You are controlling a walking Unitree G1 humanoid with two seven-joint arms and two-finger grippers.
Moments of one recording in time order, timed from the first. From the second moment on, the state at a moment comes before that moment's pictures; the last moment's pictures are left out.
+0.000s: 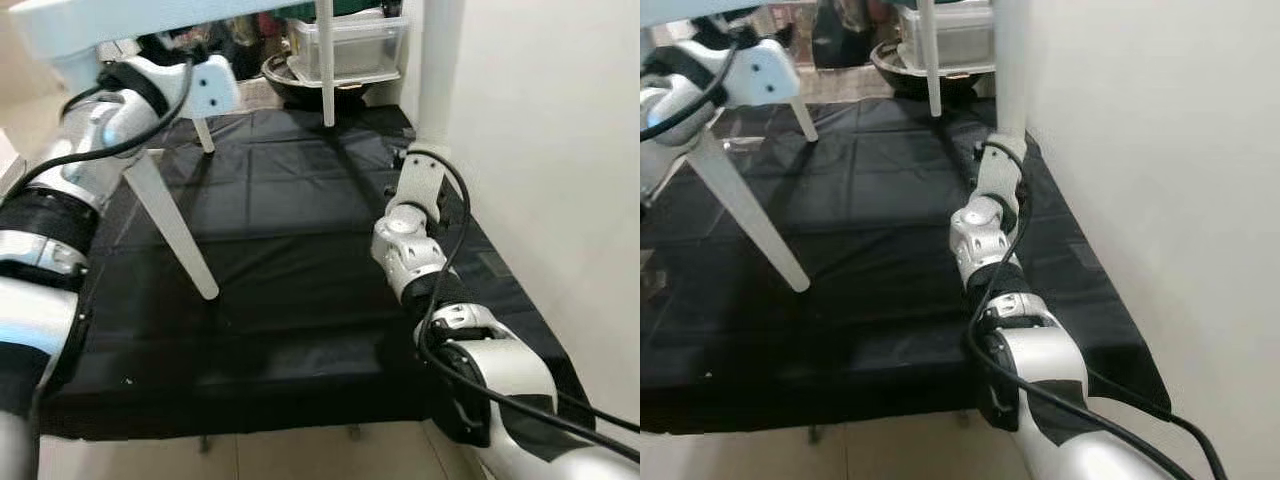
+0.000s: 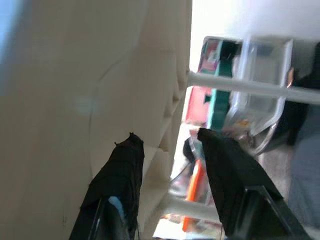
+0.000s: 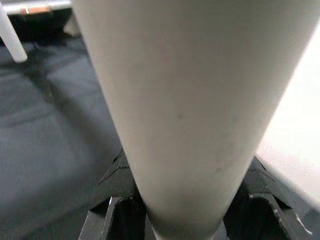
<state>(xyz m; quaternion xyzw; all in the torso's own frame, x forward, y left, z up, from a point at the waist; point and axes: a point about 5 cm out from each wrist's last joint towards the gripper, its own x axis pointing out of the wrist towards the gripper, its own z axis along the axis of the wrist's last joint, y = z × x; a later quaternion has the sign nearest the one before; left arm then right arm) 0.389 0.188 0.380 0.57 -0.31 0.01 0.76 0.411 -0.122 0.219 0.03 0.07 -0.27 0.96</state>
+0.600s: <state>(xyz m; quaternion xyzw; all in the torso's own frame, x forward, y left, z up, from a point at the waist) 0.362 0.135 0.228 0.50 -0.25 -0.27 0.78 0.406 -0.145 0.191 0.15 0.16 -0.28 0.94</state>
